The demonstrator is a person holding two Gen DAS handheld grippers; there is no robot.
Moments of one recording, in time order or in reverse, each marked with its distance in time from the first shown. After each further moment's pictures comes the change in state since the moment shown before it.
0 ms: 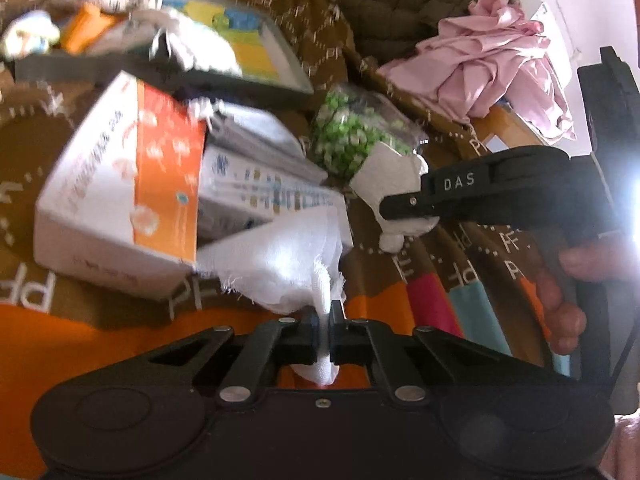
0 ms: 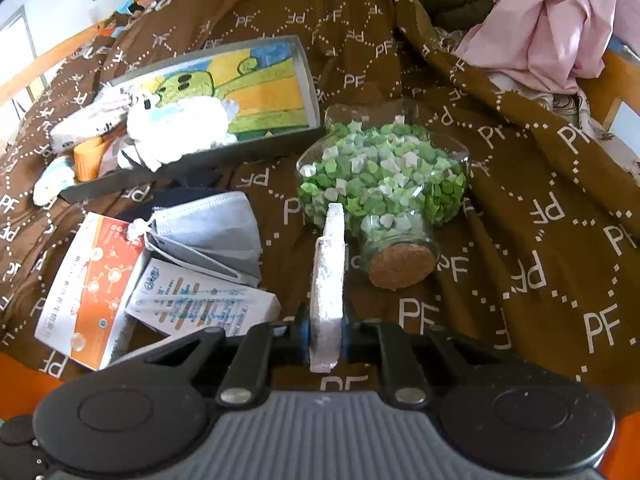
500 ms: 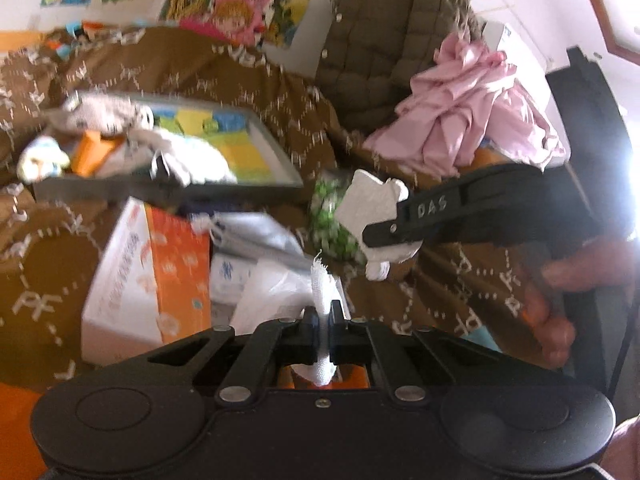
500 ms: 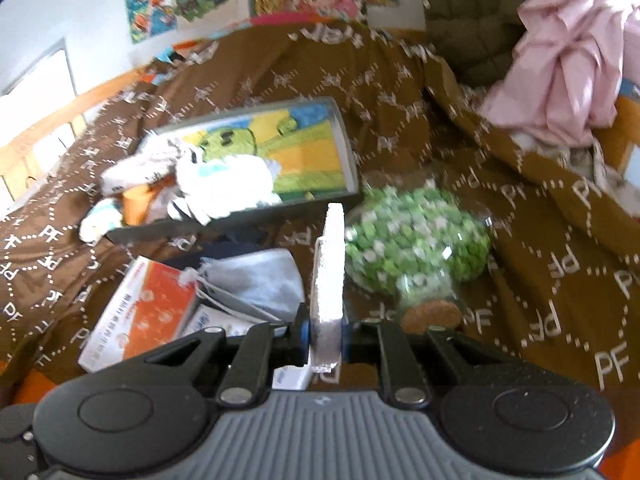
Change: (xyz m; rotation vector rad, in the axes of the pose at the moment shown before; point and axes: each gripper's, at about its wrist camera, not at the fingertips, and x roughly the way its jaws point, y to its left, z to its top) left arm -0.035 -0.028 0.005 0.166 -0.249 0.078; right arm -0.028 0.015 0.003 -0.055 -0.201 0.103
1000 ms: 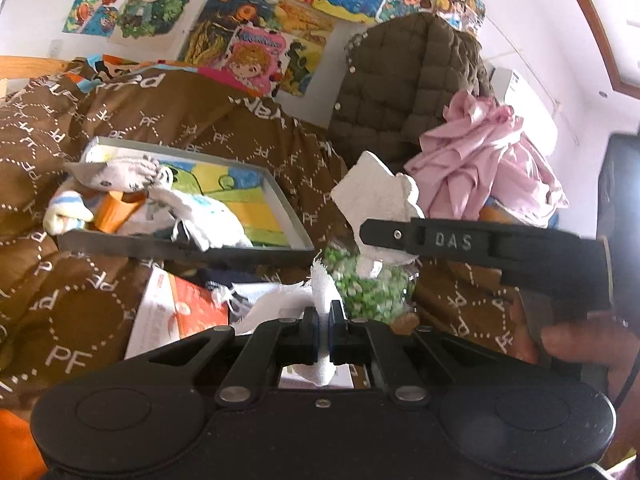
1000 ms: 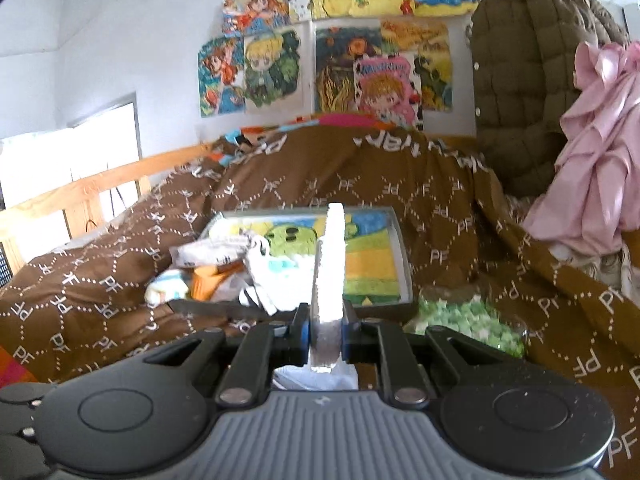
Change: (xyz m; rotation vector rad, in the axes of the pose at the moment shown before) left arm -0.025 0.001 0.031 -0.041 -0.125 0.027; right arm -0.035 0.022 0.009 -0.094 -0.288 0.120
